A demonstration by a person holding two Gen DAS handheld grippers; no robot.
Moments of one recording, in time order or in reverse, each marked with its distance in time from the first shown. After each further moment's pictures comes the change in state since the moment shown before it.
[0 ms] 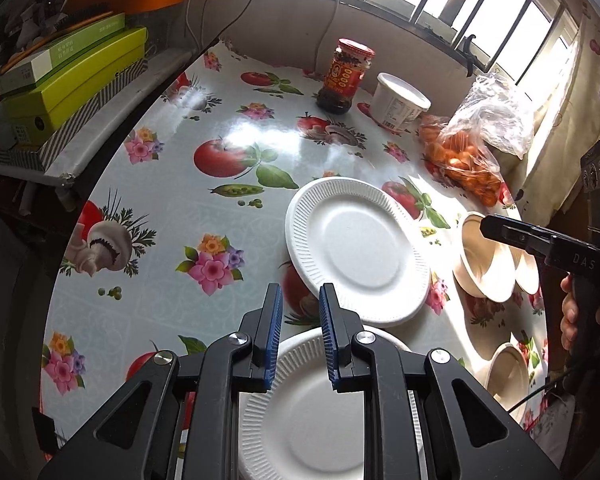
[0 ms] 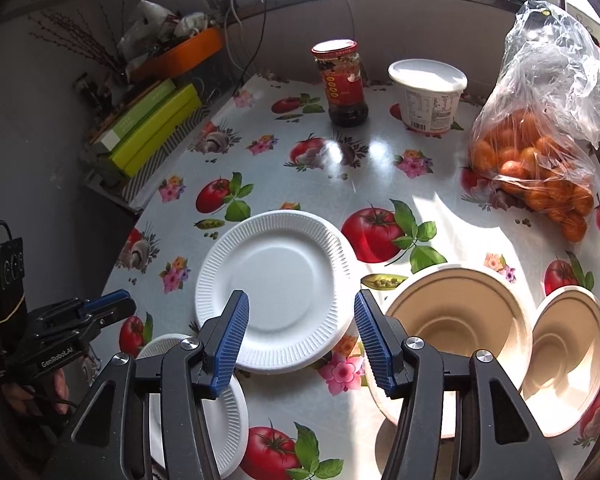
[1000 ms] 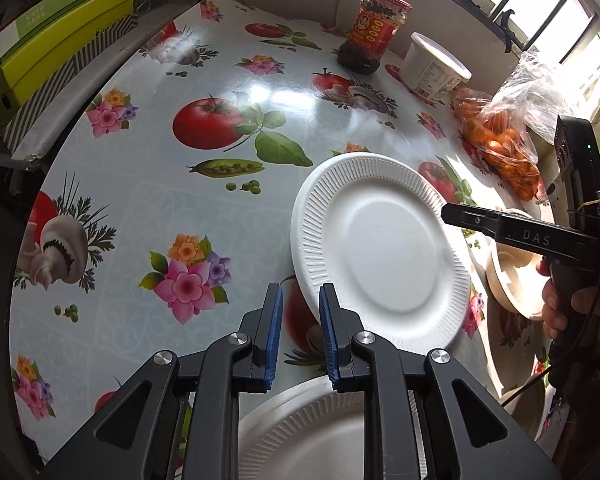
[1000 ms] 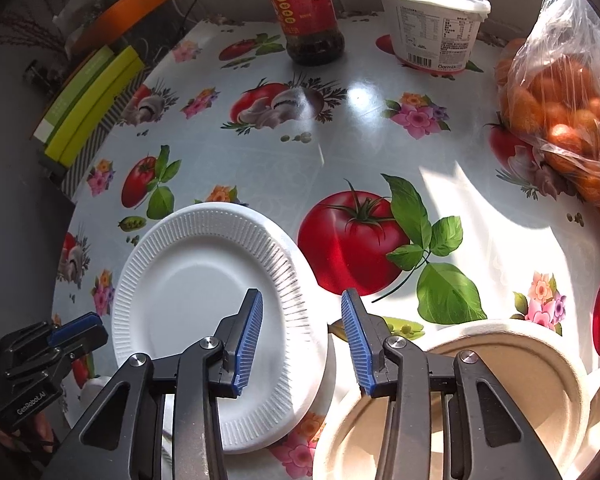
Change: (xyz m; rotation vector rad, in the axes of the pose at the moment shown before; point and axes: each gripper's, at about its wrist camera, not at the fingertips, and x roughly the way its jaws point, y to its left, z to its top) left arm 0.072 0.002 0.020 -0.049 0.147 0.040; right arm 0.111 -0.039 0.028 0.061 0.182 -0.040
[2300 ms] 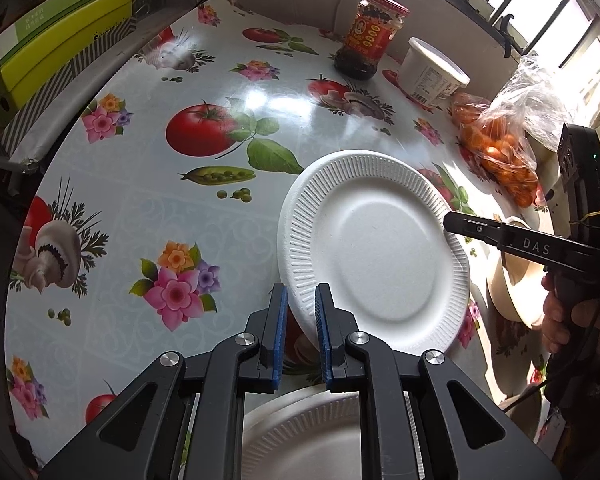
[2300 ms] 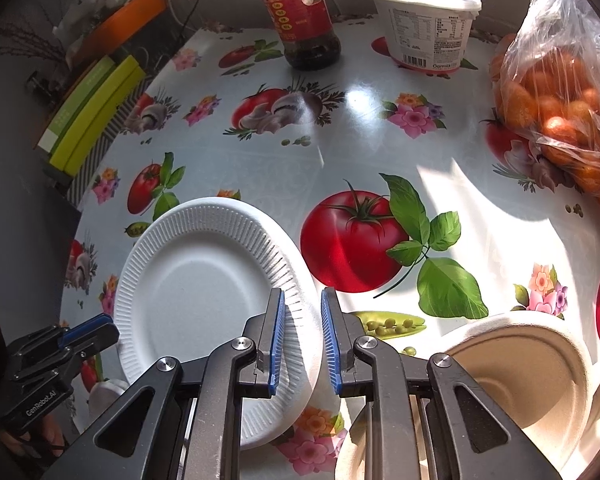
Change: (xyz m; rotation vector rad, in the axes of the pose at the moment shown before) left arm 0.000 -0.006 0.004 -0.007 -0.024 -0.005; right arm -0.009 -0.001 -0.002 0.027 -0.023 0.019
